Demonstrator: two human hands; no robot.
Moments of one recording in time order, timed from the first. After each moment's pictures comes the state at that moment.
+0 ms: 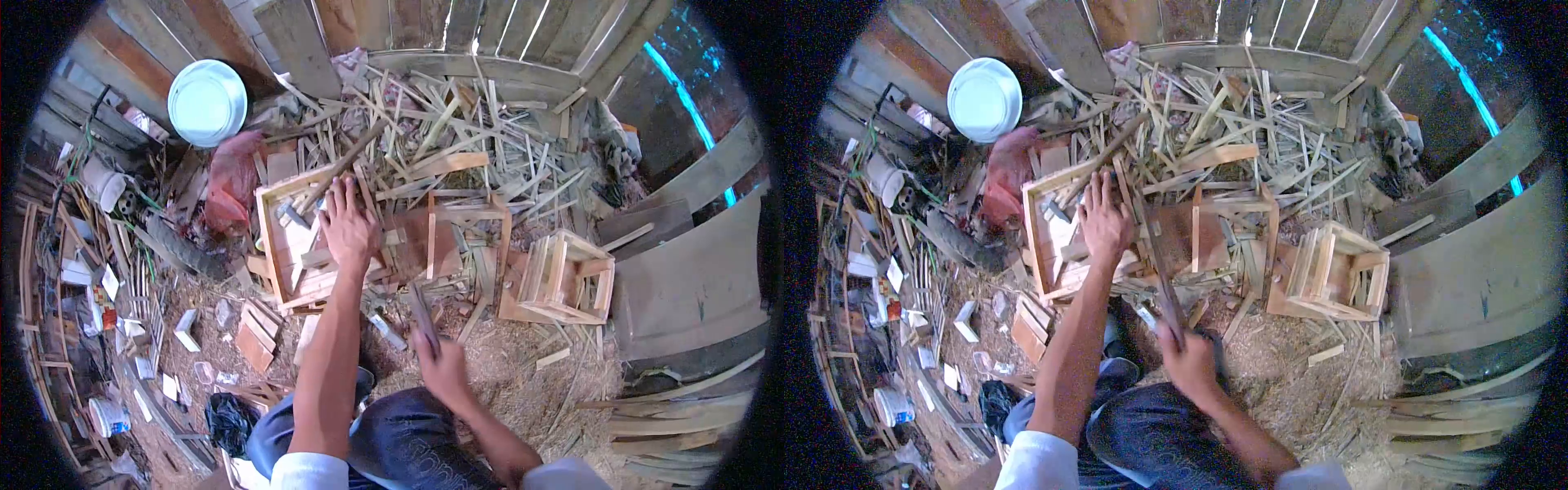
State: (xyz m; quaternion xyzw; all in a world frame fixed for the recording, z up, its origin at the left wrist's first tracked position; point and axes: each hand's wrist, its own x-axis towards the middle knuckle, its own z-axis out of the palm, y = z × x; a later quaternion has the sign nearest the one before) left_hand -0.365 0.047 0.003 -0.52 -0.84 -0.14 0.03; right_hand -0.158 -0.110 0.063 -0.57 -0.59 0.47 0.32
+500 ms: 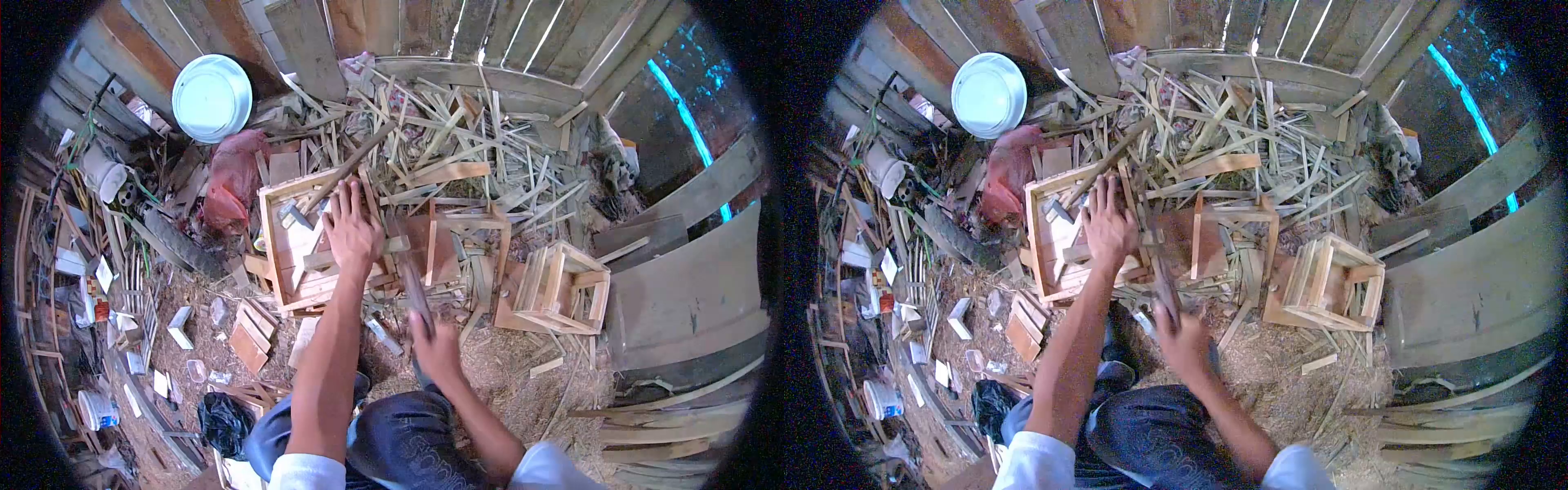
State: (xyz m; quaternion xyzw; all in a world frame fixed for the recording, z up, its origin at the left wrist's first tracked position) left_hand -0.368 0.046 0.006 -0.53 -0.83 -0.16 0.02; right_hand -0.172 -0.083 0.063 -0.60 -0.58 0.50 0.24
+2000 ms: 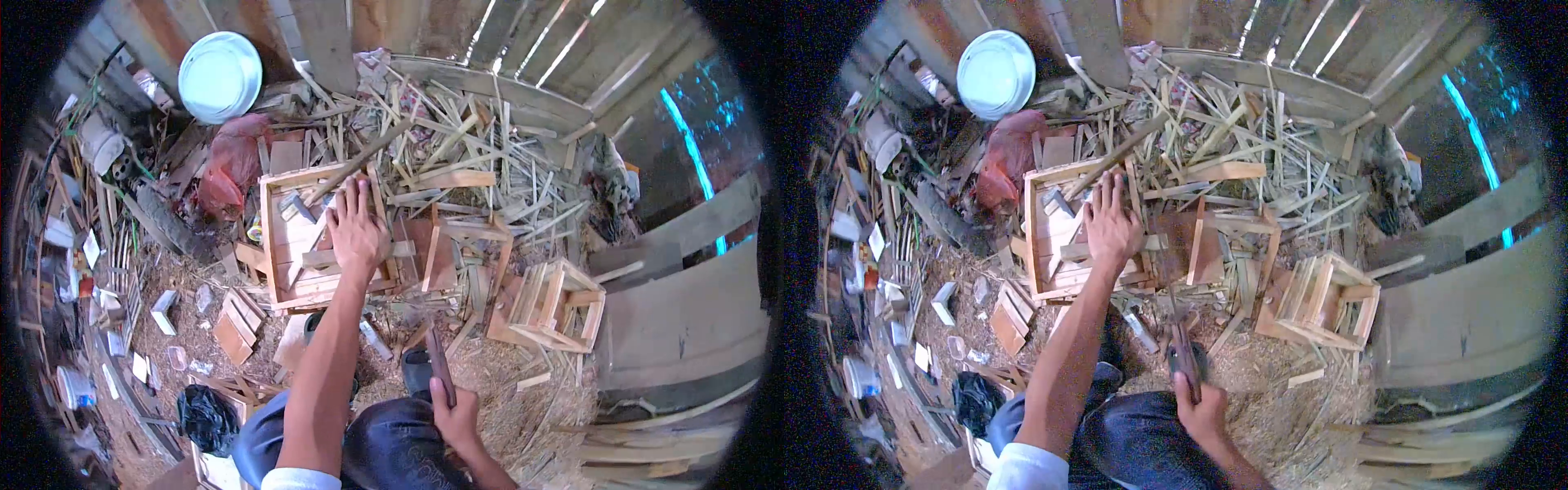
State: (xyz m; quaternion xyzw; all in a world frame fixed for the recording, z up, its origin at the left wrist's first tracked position) left_hand -0.370 0.047 0.002 -0.51 -0.85 -0.13 -0.01; right_hand -0.141 -0.143 0.074 -0.56 -0.59 0.43 0.39
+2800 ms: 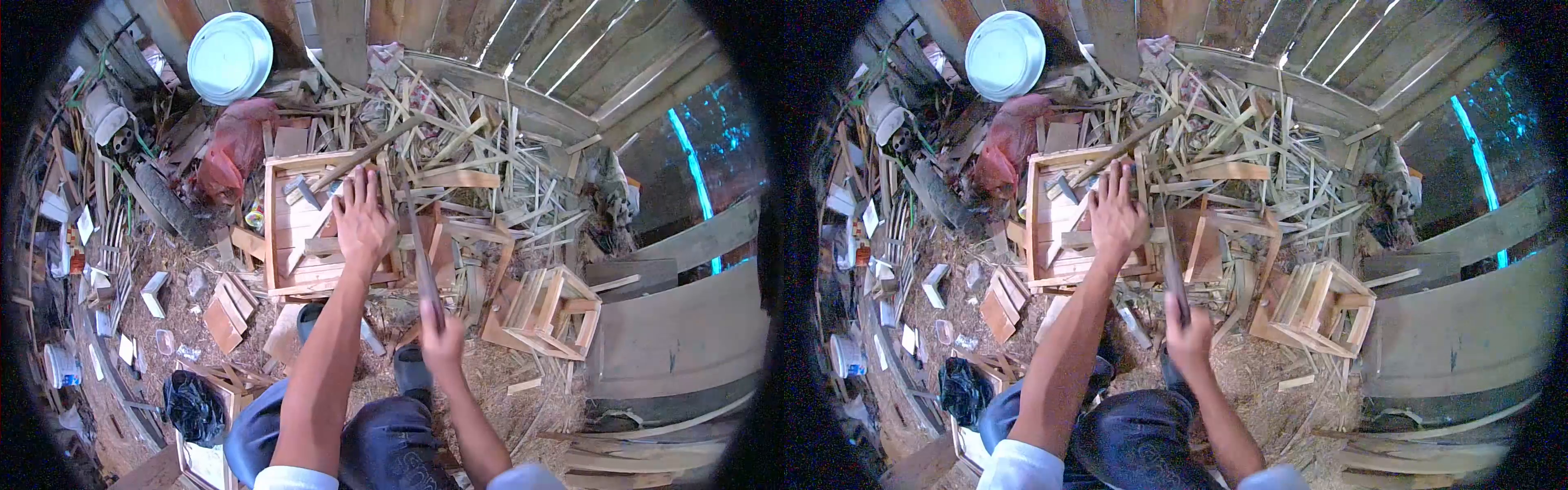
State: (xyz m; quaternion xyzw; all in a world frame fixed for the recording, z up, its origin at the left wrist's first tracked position) left_hand -0.371 0.048 -0.006 -0.52 -0.83 -0.17 0.03; right_hand -0.170 -0.066 0.031 -0.57 -0.61 0.47 0.29
